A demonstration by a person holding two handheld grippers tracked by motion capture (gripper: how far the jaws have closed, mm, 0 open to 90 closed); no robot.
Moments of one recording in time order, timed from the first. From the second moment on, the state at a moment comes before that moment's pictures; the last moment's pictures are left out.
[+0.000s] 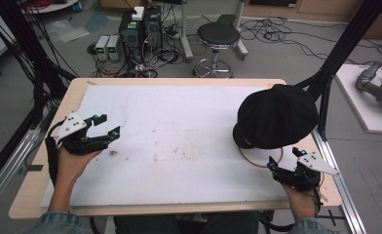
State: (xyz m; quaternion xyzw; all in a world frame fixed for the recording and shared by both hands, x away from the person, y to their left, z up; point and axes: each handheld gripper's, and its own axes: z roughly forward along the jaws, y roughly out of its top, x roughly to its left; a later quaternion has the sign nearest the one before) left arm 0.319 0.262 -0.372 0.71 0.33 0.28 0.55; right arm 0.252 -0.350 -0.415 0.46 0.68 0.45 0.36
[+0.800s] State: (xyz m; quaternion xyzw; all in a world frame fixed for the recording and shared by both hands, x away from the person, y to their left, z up) left arm 0.309 0.282 -0.396 0.70 0.36 0.29 0.55; right arm 0.254 -0.347 -0.415 0.46 0.68 0.45 0.35
